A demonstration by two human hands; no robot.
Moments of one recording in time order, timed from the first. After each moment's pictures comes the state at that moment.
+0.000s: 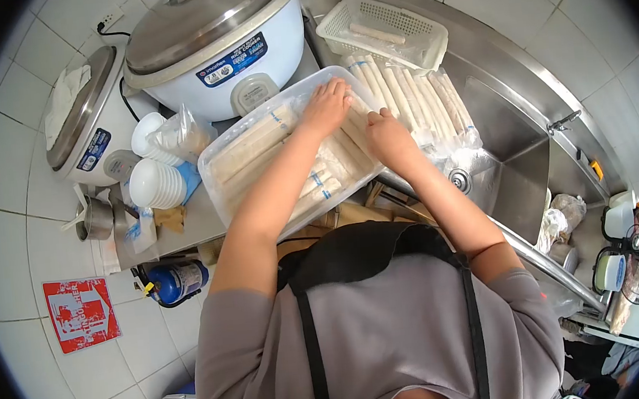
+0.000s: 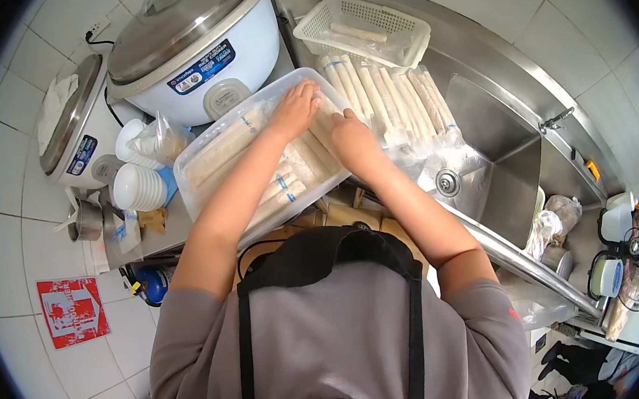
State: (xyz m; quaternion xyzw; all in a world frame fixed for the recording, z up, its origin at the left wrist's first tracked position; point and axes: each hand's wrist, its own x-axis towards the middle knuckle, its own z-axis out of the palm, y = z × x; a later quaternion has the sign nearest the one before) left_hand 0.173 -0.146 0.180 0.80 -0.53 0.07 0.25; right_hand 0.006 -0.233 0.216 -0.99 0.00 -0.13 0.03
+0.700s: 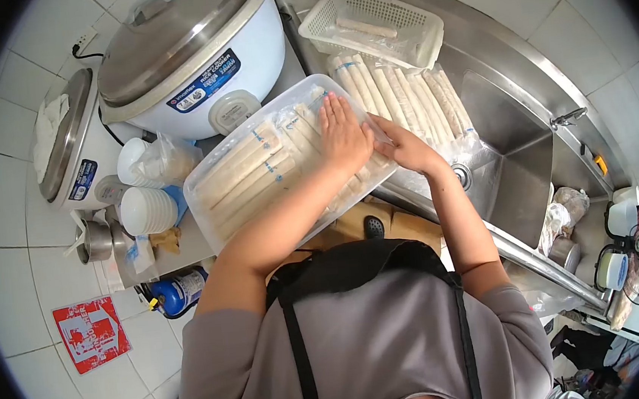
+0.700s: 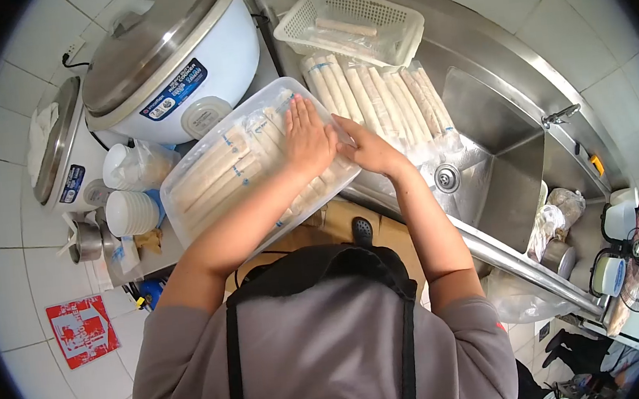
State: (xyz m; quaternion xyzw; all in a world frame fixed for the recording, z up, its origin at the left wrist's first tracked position) left_hand 0.099 -0.180 0.177 0.88 -0.41 0.04 0.23; right_hand -0.008 -0.293 0.202 -0.86 0.06 -0.07 0.50
